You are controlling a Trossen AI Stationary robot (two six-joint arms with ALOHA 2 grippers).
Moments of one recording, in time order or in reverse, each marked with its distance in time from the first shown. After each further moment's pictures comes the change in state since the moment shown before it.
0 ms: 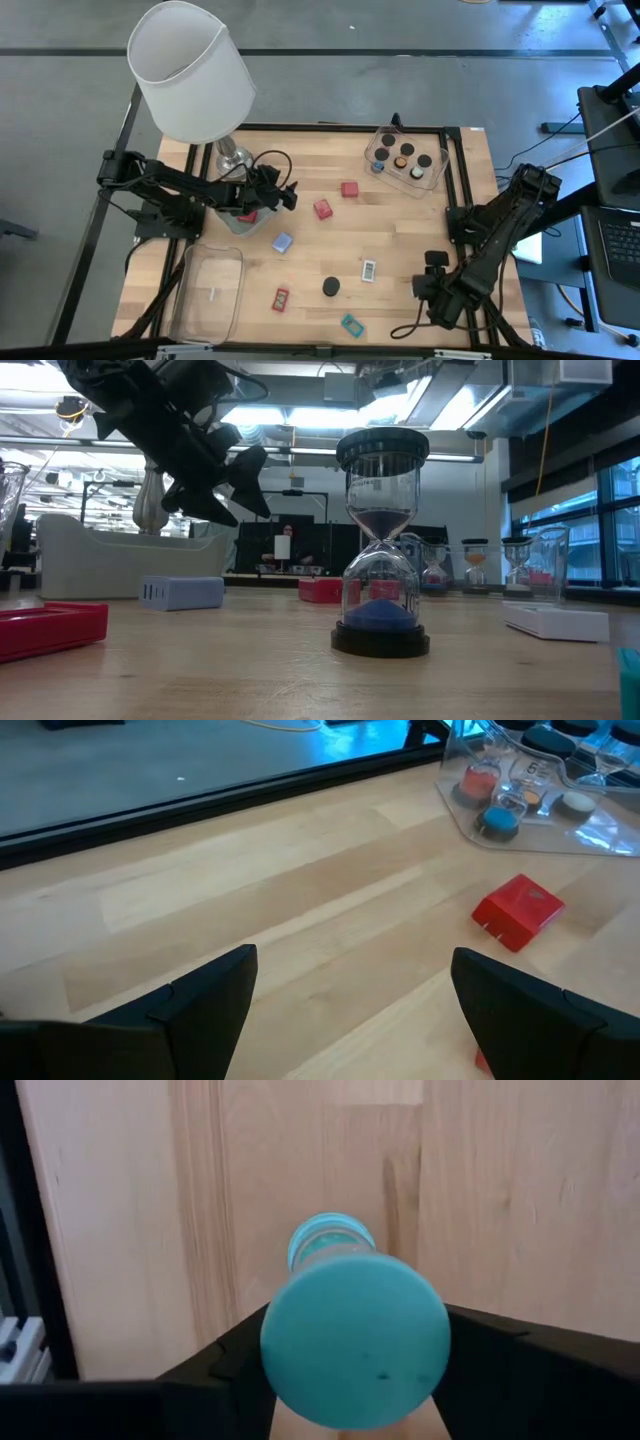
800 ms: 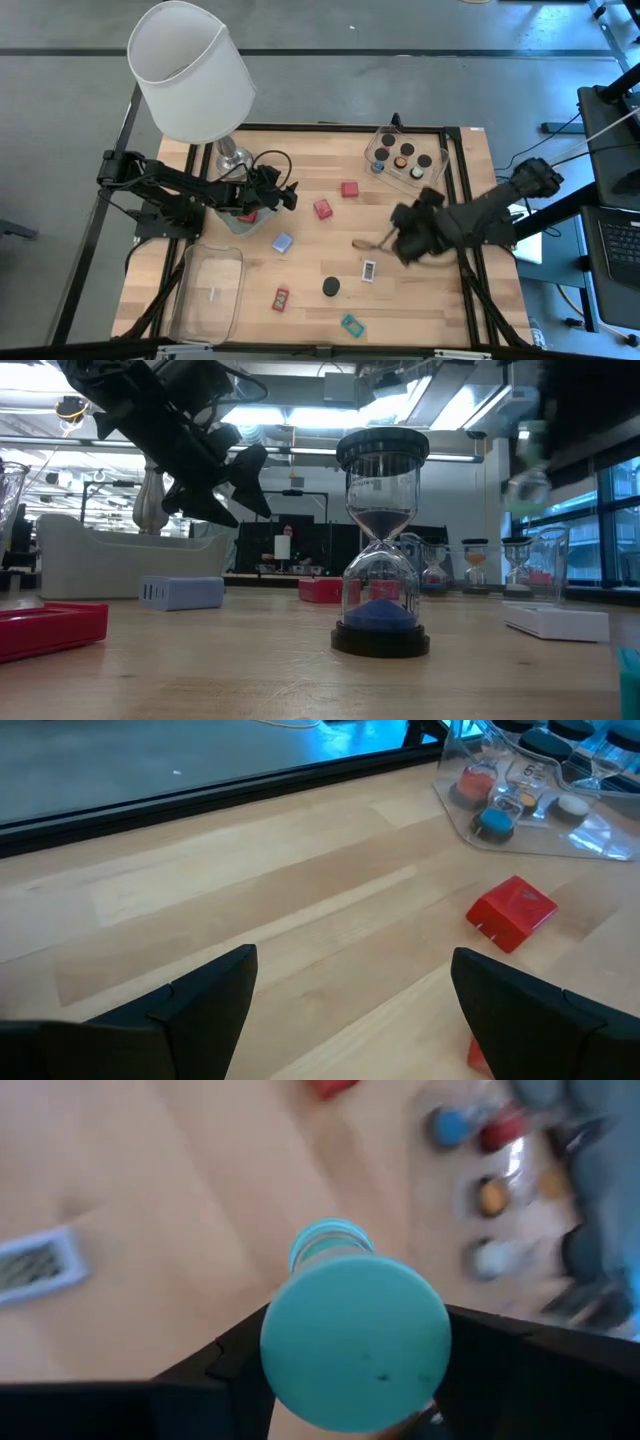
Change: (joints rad) left arm 0.000 0.000 0.001 0.000 0.010 -0.023; right arm -0.495 -0.080 0.257 -0.488 0.421 -0.051
